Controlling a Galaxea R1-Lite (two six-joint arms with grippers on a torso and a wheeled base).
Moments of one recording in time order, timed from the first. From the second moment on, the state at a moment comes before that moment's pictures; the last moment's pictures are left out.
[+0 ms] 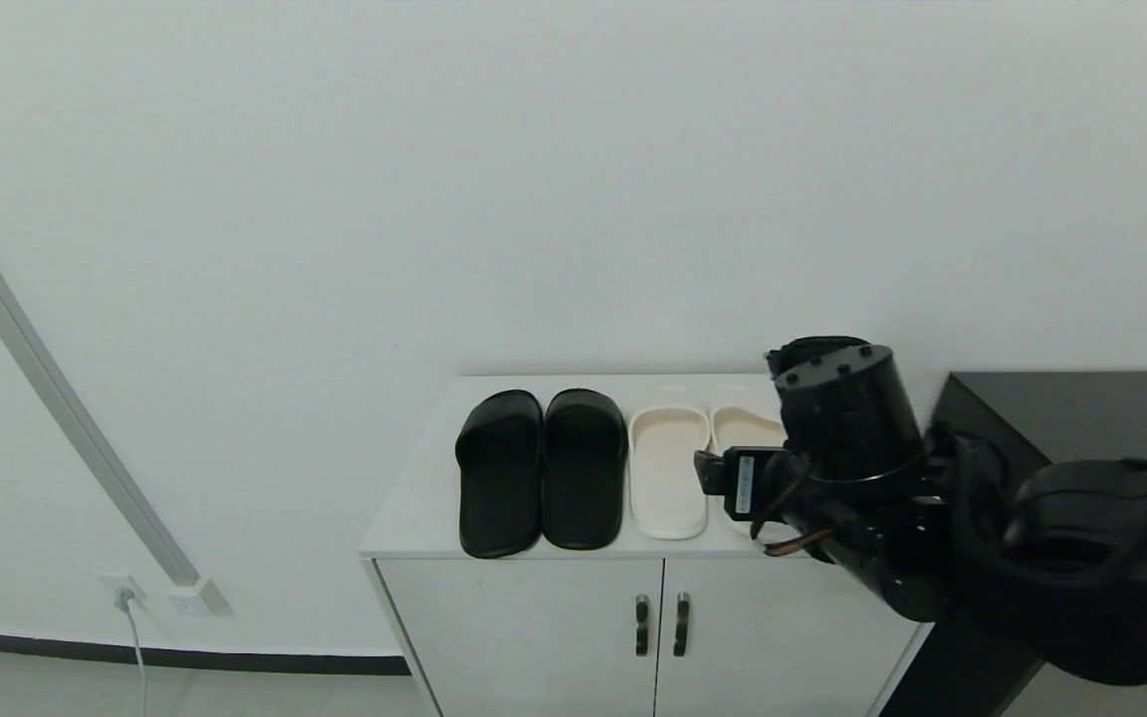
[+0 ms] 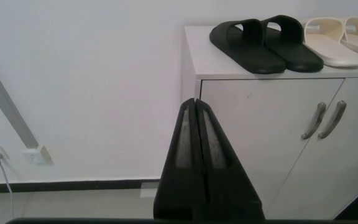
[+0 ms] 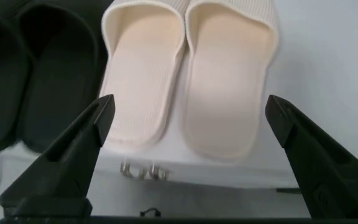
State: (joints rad) left arm 0.00 0.00 0.00 0.00 0.00 0.00; right arm 0.82 1.80 -1.01 -0.30 -0.61 0.44
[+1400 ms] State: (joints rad) left arm 0.00 0.00 0.00 0.00 0.00 -0.01; right arm 0.65 2.32 -1.47 -0.52 -0.64 0.24
